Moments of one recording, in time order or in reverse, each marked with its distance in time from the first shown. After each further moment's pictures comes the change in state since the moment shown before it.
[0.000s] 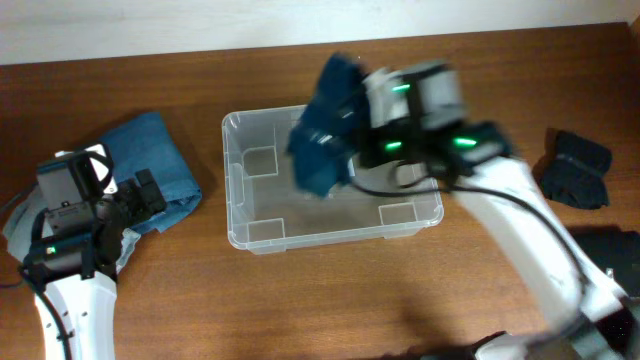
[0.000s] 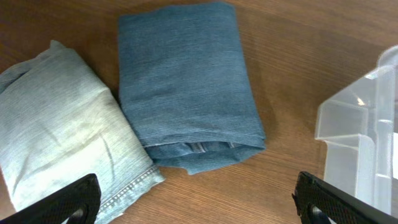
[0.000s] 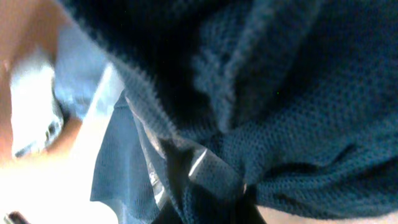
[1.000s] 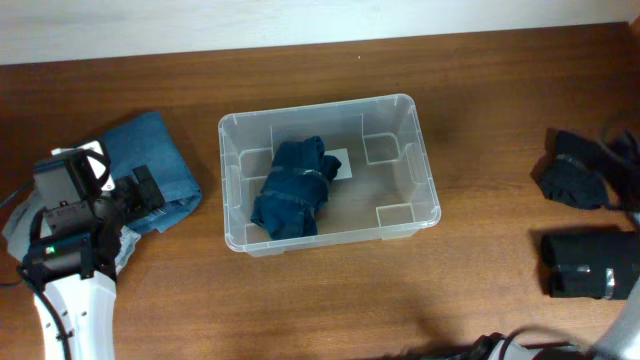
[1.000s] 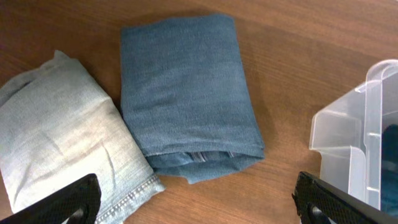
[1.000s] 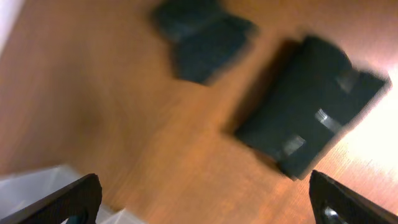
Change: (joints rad) left arm 0.004 0.002 0.005 0.028 0.001 0.000; right arm -1.106 -0.208 0.085 -0.543 0.258 0.180
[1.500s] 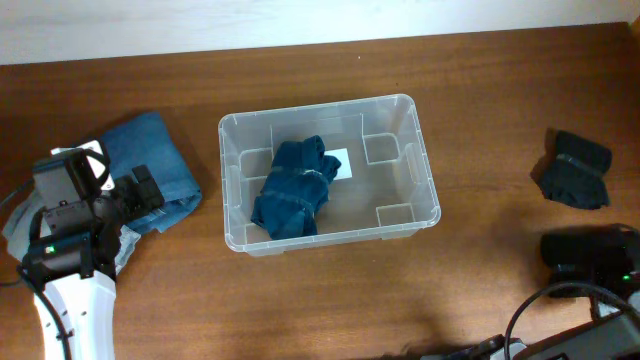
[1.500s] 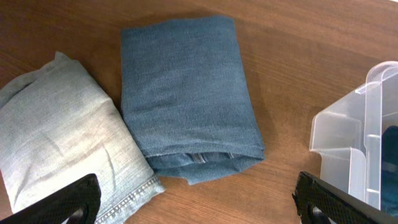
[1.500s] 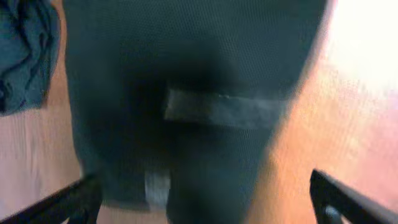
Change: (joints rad) left arm 0.000 0.001 0.000 0.004 0.000 0.000; right arm -0.489 0.004 -0.813 0.683 -0.227 -0.053
